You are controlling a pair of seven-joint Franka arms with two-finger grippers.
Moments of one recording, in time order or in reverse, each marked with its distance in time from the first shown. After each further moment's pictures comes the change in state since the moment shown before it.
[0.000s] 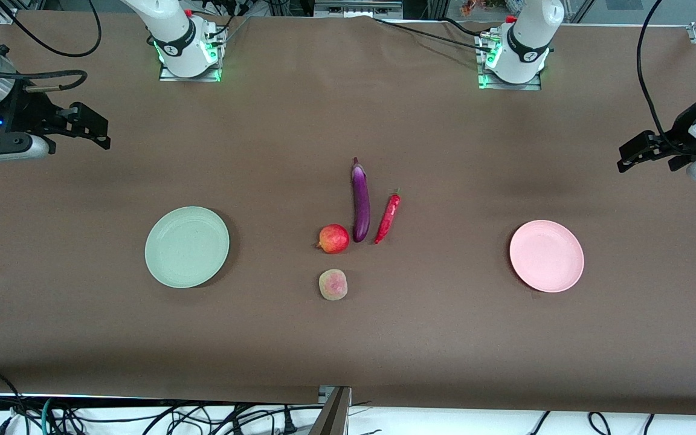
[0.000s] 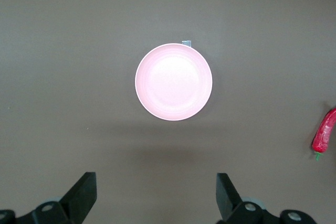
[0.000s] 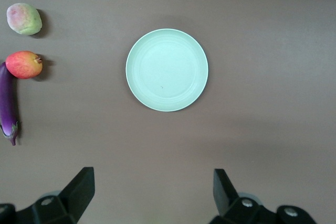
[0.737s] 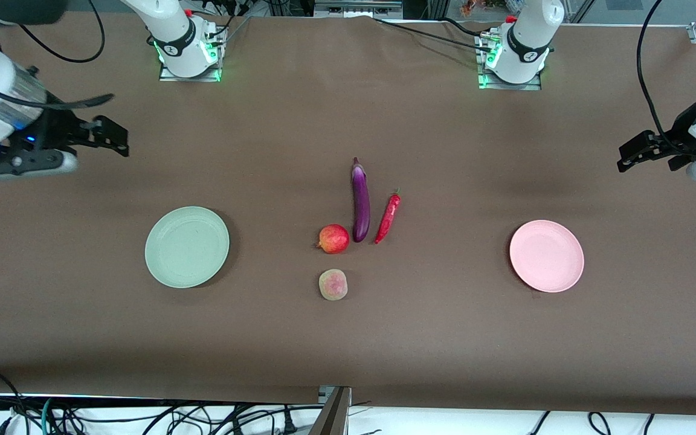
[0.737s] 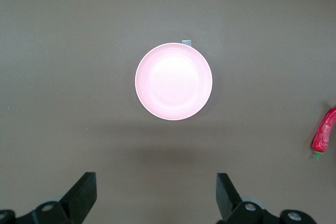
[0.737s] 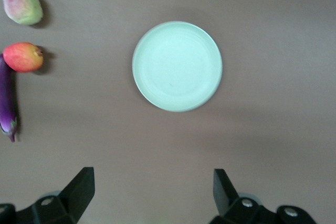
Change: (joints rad) left arm 0.000 0.000 0.000 0.000 0.000 -0.002 0.000; right arm 0.046 0.073 0.019 -0.021 0.007 0.061 0.031
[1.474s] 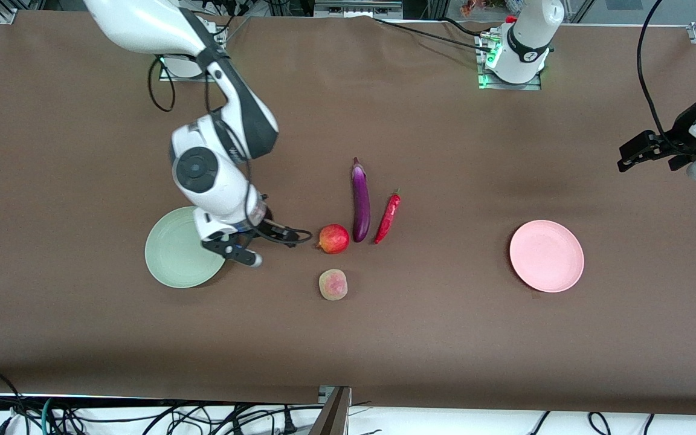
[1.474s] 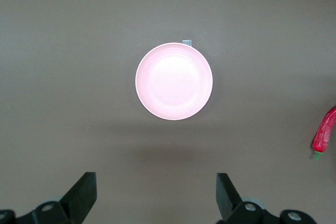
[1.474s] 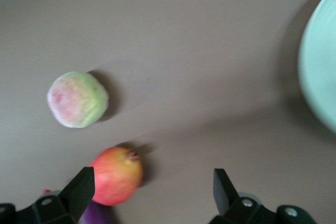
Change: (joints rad) left arm 0.001 0.000 0.000 0.001 0.000 -0.001 0.000; right arm 0.309 0.477 0.019 0.003 0.081 0.665 0.839
